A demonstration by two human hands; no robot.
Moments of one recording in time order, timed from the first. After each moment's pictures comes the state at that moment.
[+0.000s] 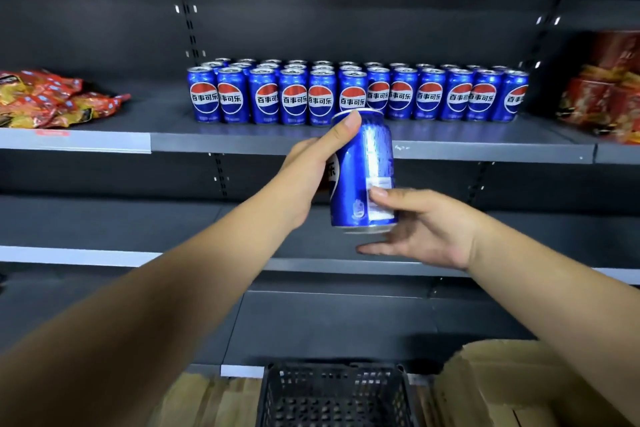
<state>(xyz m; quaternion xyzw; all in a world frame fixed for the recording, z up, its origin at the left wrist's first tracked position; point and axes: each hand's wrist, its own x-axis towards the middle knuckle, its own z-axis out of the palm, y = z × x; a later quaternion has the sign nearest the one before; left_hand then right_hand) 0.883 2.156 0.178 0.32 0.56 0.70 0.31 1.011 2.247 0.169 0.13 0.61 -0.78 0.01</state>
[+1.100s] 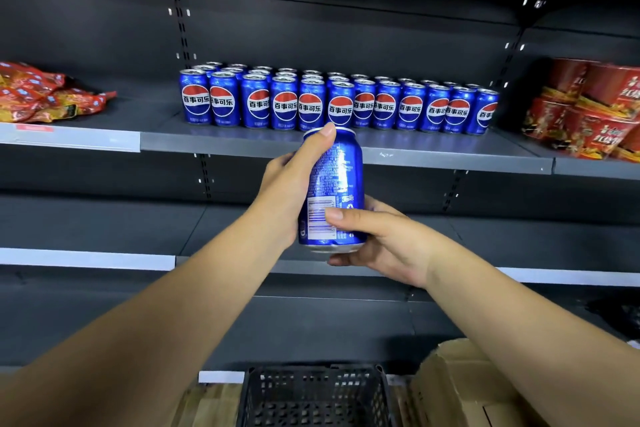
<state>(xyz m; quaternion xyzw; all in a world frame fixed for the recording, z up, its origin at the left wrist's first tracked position) 0.908 2.121 0.183 0.21 0.51 0.78 0.31 1.010 2.202 0.163 0.12 0.65 -0.75 -0.05</state>
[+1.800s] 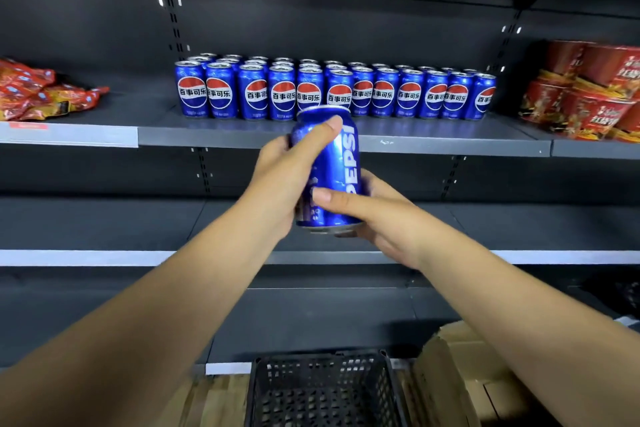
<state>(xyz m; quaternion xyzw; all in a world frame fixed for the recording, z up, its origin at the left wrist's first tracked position) 0.903 2.108 0.185 0.24 0.53 0.76 0.27 0.996 2.185 0.164 0.16 0.69 -0.69 -0.14</state>
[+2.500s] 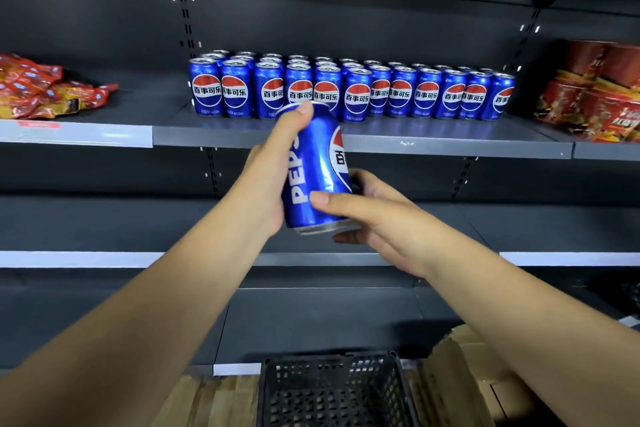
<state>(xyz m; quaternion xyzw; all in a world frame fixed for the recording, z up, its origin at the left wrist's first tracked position) 0.857 2.084 0.185 0.22 0.49 0.78 0.33 0.964 2.156 0.167 0.18 0.72 -0.66 -0.12</state>
